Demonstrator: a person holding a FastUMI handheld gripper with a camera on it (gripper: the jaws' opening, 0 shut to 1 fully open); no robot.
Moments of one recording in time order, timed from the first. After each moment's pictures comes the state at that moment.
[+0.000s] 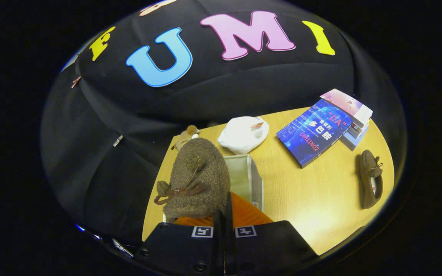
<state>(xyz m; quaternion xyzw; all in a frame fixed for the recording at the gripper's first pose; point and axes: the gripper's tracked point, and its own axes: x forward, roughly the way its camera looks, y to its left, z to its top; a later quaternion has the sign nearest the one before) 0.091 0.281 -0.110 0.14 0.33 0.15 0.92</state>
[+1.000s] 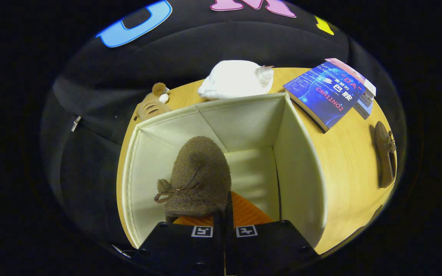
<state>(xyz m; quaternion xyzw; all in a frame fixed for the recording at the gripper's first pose) 0.142 0.341 -0.257 0.10 0.45 0.05 0.89</state>
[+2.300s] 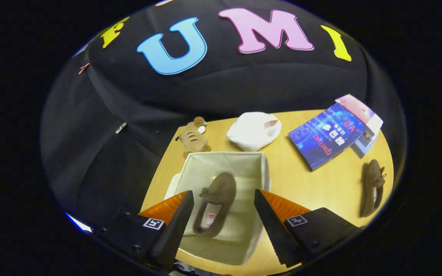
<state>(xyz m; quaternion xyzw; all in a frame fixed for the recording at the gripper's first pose) 0.100 0.273 -0.110 0.08 0.31 0.18 0.93</state>
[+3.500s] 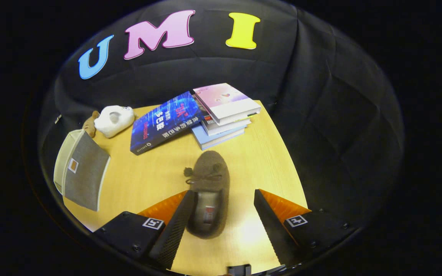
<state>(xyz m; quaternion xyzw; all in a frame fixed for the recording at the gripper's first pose) 0.095 -0.186 -0.215 -0.02 0.34 -0.03 0.94</state>
